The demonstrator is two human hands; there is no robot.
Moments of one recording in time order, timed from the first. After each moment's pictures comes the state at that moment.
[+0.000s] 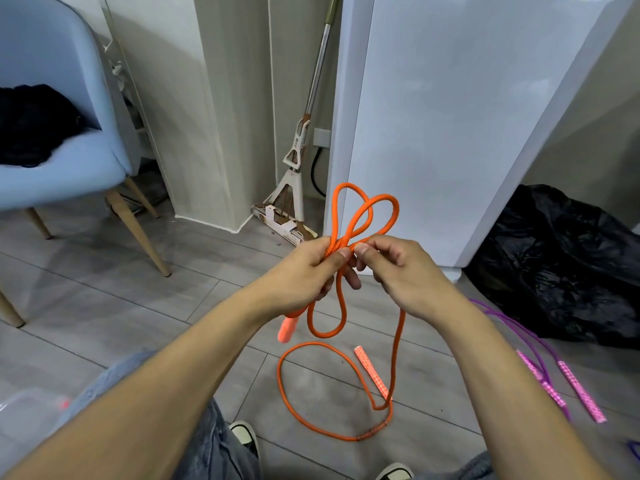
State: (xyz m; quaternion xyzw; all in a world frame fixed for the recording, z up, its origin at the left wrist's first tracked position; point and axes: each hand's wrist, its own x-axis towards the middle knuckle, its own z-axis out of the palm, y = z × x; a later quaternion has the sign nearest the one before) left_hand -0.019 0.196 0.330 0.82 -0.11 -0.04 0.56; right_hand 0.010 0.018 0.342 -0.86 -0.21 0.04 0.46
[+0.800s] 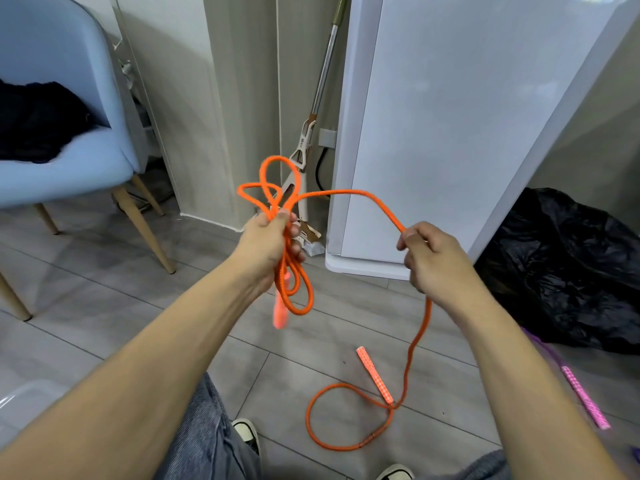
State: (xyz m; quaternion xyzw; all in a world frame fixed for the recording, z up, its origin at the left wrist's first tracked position) left_hand 0.013 0.228 0.324 0.56 0.16 0.10 0.81; right_hand 0.028 -0.002 0.337 -0.85 -0.08 -0.02 0.51
